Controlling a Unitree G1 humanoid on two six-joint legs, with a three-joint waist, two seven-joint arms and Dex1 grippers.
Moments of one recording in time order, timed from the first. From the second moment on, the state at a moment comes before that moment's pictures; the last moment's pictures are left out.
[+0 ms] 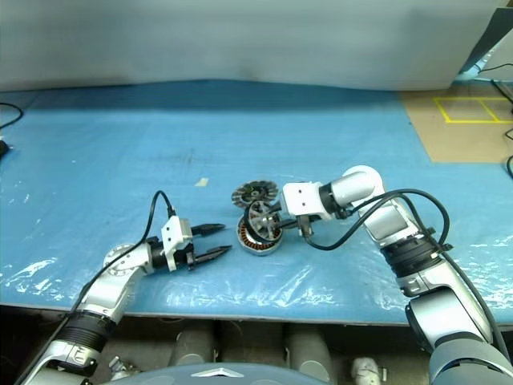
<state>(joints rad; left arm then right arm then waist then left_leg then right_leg) -0.15 0.41 -0.13 0.23 -0.22 -0.21 -1.04 -0.63 -0.64 0.37 0.08 0.02 0.01 1.35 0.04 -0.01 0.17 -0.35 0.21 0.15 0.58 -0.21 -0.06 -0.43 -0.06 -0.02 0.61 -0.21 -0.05</state>
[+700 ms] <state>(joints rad) -0.16 0.41 -0.13 0.23 -0.22 -0.21 -1.03 -0.62 -0.65 0.37 0.10 0.02 -0.02 1.34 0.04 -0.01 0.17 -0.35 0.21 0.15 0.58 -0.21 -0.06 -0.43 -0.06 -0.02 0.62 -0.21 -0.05</state>
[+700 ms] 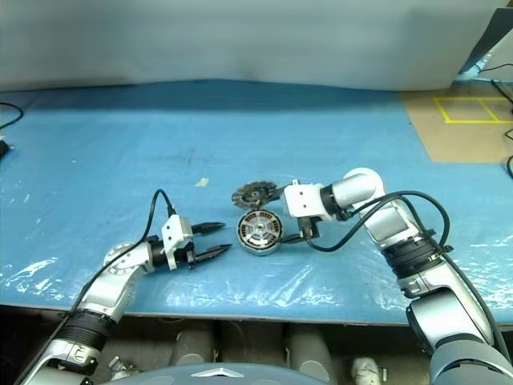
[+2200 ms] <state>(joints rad) -0.14 0.43 -0.11 0.19 -0.22 -0.19 -1.00 -0.50 -0.57 0.27 0.10 0.18 0.17 1.24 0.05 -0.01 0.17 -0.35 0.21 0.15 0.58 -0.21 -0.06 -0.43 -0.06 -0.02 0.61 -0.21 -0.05</state>
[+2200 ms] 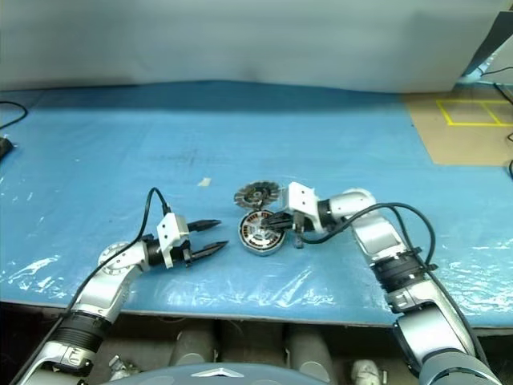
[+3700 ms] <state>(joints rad) -0.14 0.44 -0.11 0.21 -0.21 -0.20 -0.98 -0.58 -0.49 0.29 0.38 0.11 -0.09 1.31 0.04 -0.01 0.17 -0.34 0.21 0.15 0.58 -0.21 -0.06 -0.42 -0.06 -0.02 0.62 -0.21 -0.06</state>
